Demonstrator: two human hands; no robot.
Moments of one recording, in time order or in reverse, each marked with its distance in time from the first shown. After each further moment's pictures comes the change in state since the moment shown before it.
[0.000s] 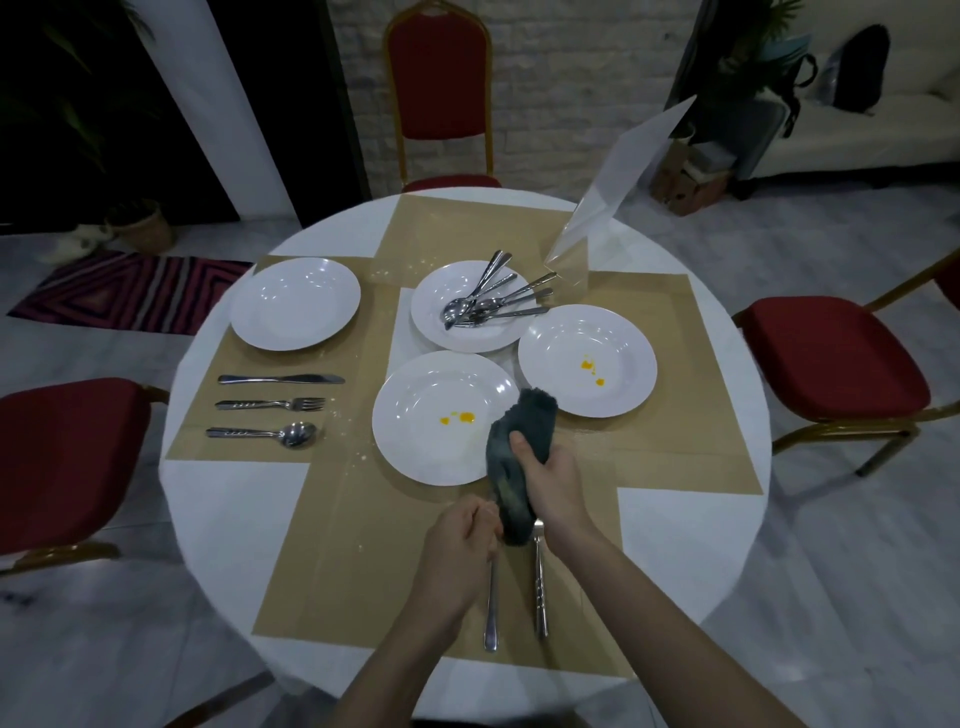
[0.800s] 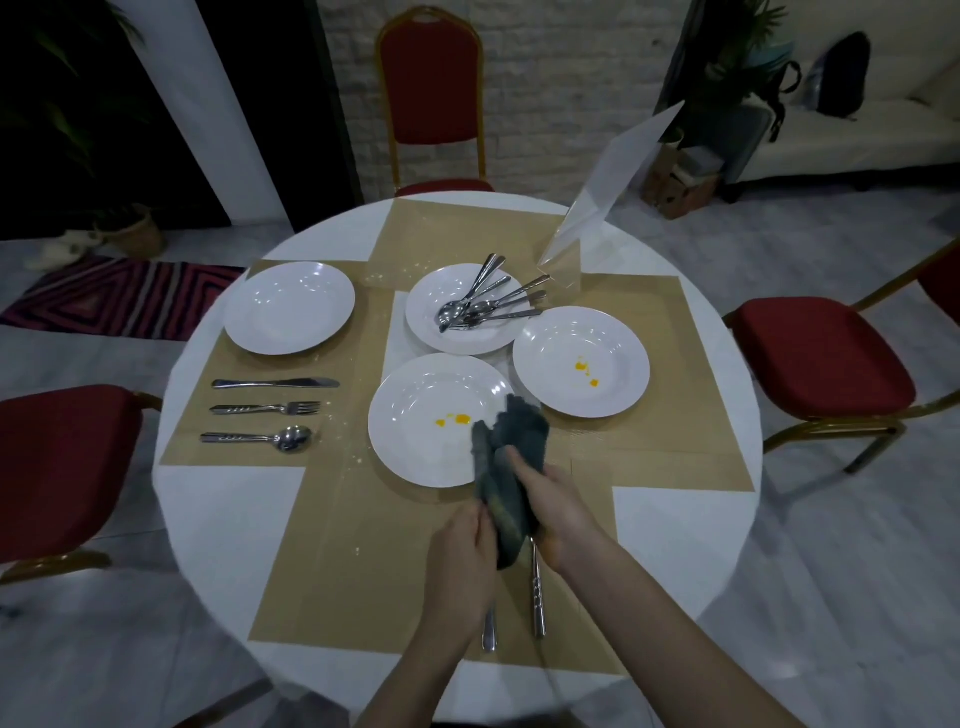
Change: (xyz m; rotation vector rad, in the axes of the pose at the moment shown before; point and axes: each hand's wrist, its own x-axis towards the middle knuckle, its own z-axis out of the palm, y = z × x) left_hand 0.001 -0.013 0.013 0.177 0.142 0.071; right_hand -0.030 -0.015 -0.005 0.373 -0.184 0.319
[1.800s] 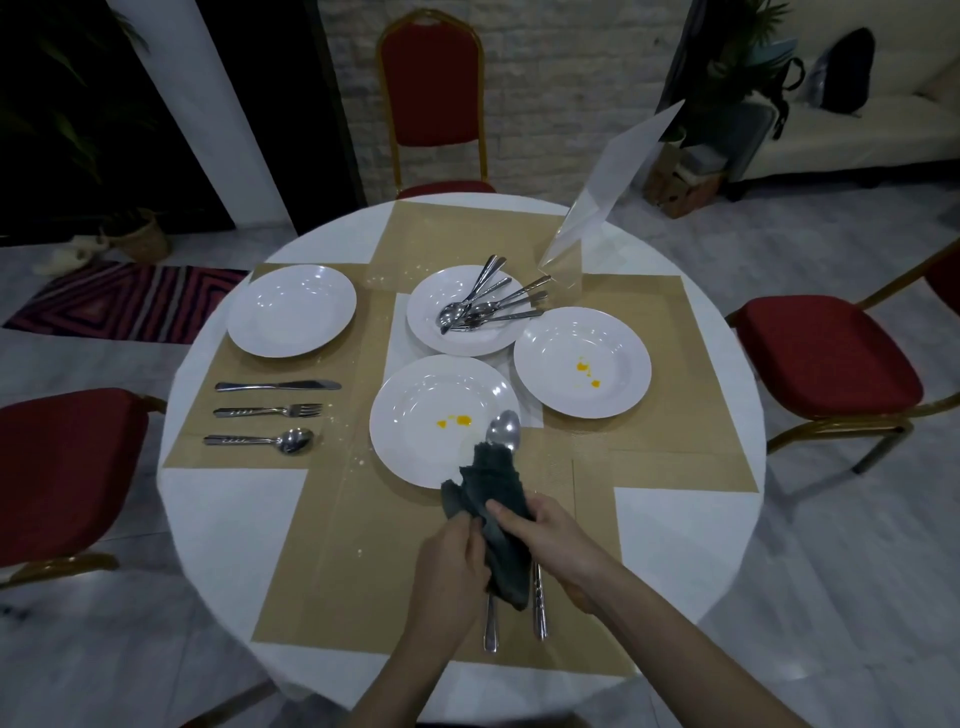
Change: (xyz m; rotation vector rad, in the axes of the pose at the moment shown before) left_hand -0.002 -0.014 -0.008 0.008 -0.061 -0.020; right_hand -0.013 0.015 -0.026 -0.413 -0.305 -0.099
